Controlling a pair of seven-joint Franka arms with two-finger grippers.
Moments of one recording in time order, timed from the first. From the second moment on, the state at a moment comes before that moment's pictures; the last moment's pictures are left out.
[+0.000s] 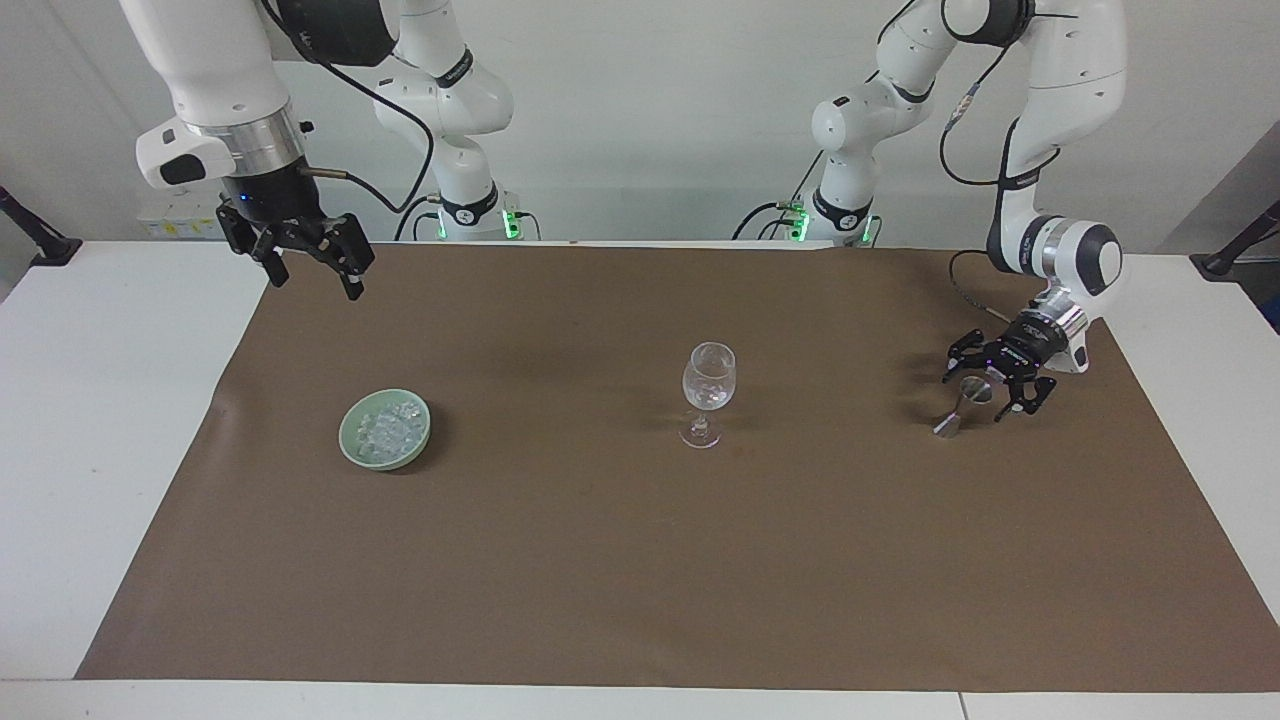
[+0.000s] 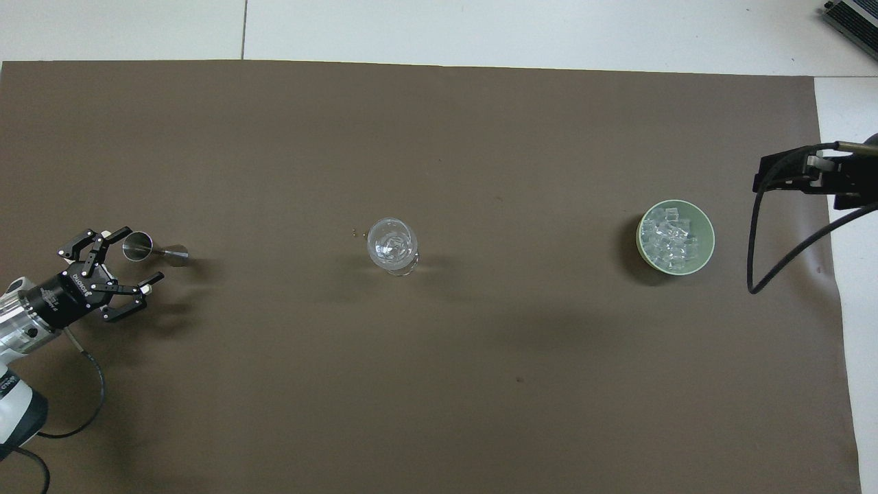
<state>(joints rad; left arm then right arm) 0.41 0.25 0.07 -2.32 -1.56 1.80 -0.50 0.04 0.00 -0.05 -1.54 -0.03 1.66 0.22</state>
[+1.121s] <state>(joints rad) 0.42 0.12 0.06 -2.31 -1.57 1.76 -0.58 0.03 -0.03 -0.08 -1.57 -0.03 1.56 0.15</state>
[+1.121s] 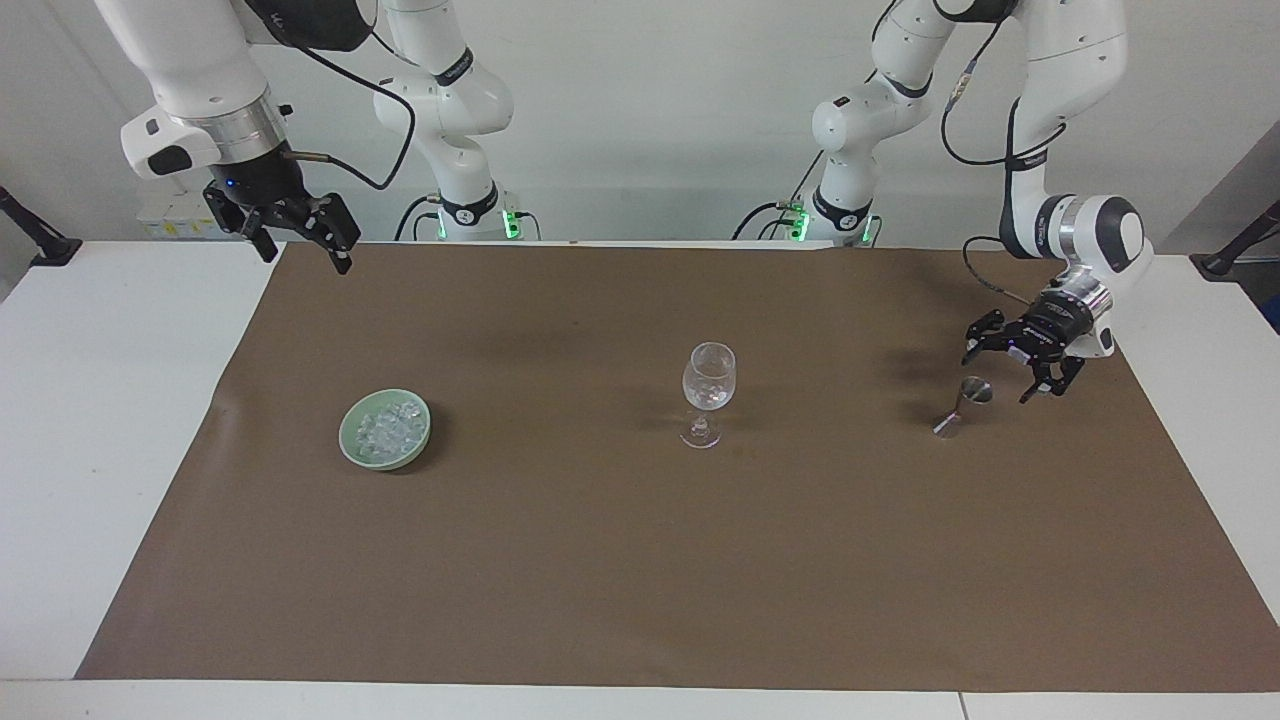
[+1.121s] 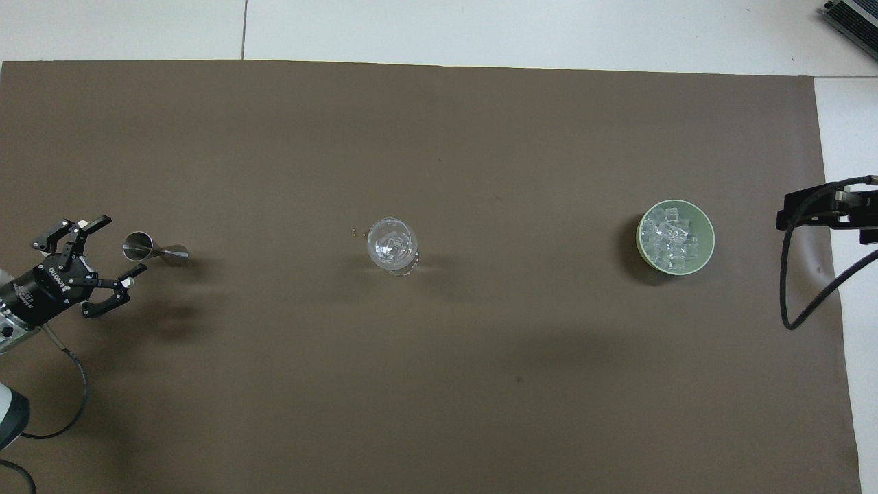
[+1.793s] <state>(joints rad) 0.24 -0.02 0.06 -2.19 -1.47 1.96 -0.65 0.03 -0.03 -0.08 -1.59 -0.03 1.56 0.17</state>
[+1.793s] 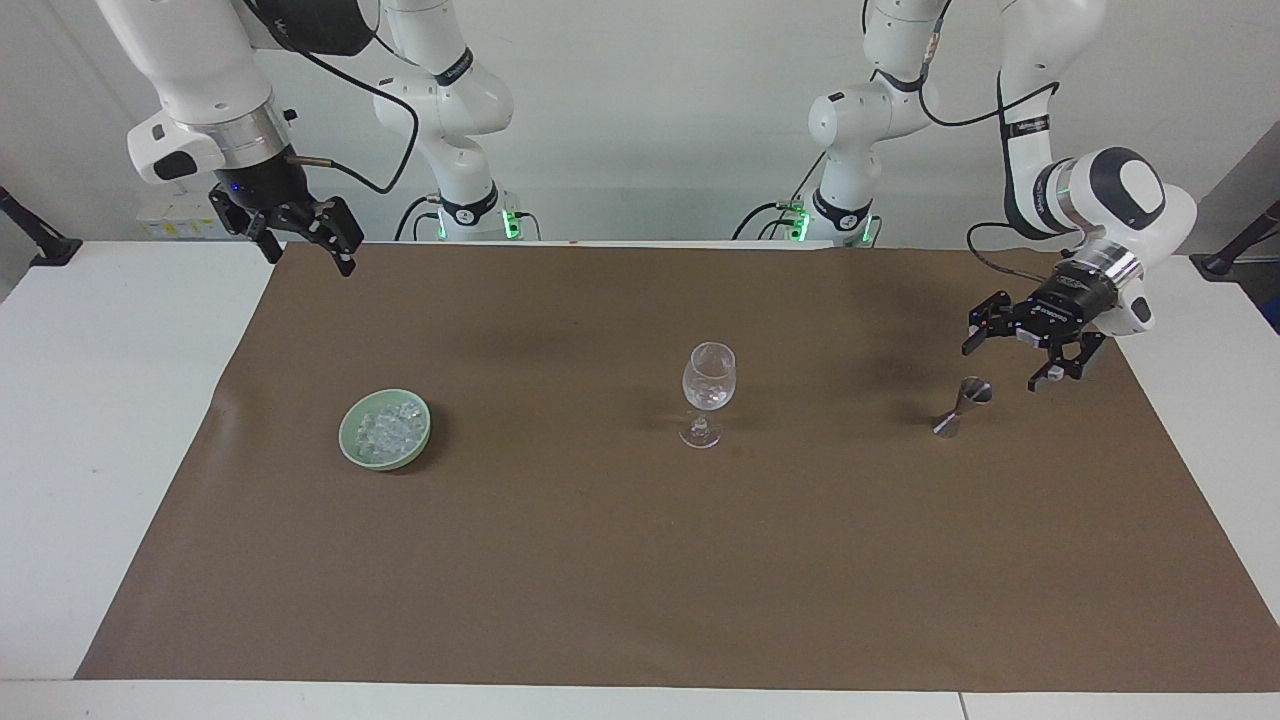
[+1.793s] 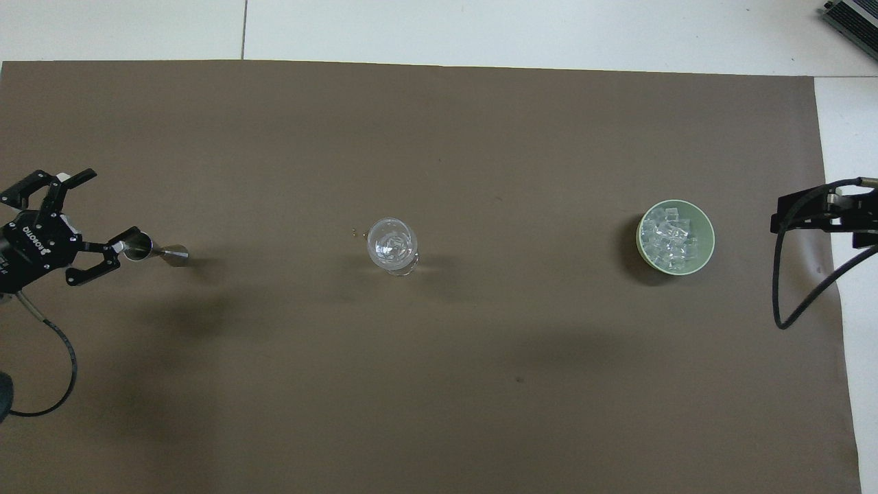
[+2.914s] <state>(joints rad) 0.08 -0.03 0.04 -1.86 -0.62 2.03 -0.67 0.04 -0.04 -0.07 -1.60 -0.03 1.56 0.17</state>
